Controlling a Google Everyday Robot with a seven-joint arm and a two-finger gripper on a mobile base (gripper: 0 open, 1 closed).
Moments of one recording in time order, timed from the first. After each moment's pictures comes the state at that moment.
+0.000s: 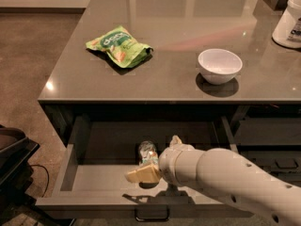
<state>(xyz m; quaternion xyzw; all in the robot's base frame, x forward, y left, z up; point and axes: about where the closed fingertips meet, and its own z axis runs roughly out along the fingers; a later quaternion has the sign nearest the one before) 0.433 -0.013 0.714 -0.30 0.85 0.17 0.39</state>
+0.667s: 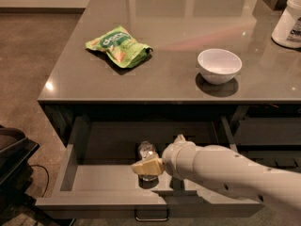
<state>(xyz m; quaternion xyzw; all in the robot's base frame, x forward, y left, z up) 0.462 -0.033 0.682 -0.27 0.87 0.15 0.39</state>
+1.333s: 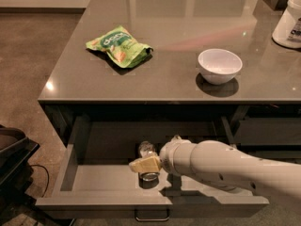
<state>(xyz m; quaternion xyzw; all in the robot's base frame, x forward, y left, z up) 0.475 -0.021 0.666 -0.27 0.87 0.17 0.38</state>
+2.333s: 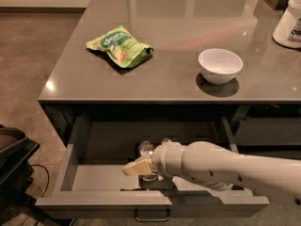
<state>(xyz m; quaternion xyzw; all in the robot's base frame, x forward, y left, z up) 0.479 0.007 0.640 -0.29 0.86 0.21 0.37</state>
